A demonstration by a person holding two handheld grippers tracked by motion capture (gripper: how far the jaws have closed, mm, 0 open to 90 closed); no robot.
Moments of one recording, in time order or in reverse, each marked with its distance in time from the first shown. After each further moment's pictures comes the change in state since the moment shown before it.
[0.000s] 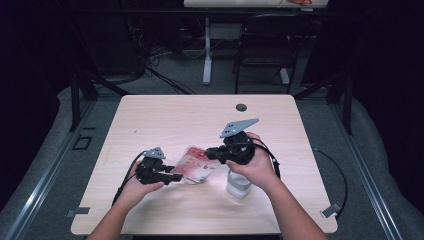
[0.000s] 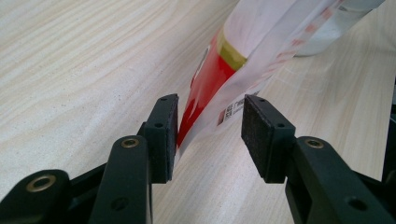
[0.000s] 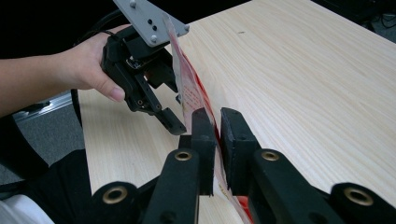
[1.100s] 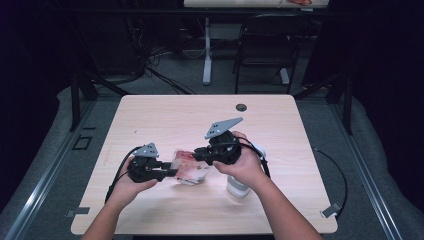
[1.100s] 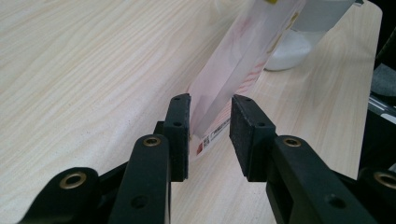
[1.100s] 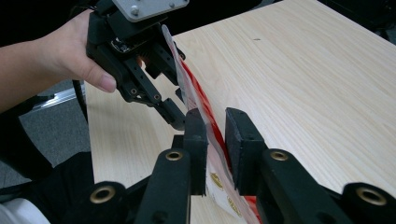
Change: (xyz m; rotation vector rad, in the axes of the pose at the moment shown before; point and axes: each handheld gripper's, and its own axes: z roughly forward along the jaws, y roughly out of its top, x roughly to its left) left arm -0.014 0.013 -0.034 -0.055 0.013 0.104; right arm 0.015 0.019 0.021 0.017 0.029 -0.048
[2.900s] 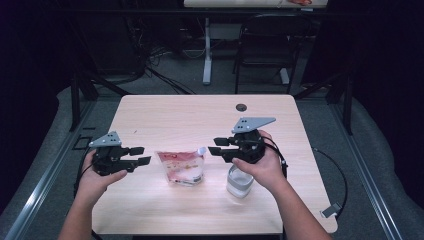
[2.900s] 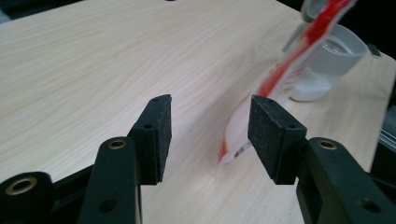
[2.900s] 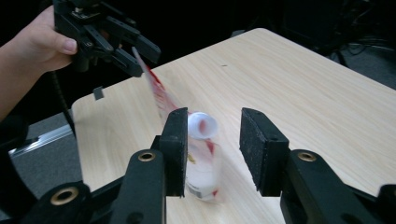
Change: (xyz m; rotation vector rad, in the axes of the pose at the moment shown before) left arm 0.028 -0.010 -0.084 -0.149 0.151 -0.095; right arm -0.012 -0.020 -0.053 -0.156 -0.100 0.082
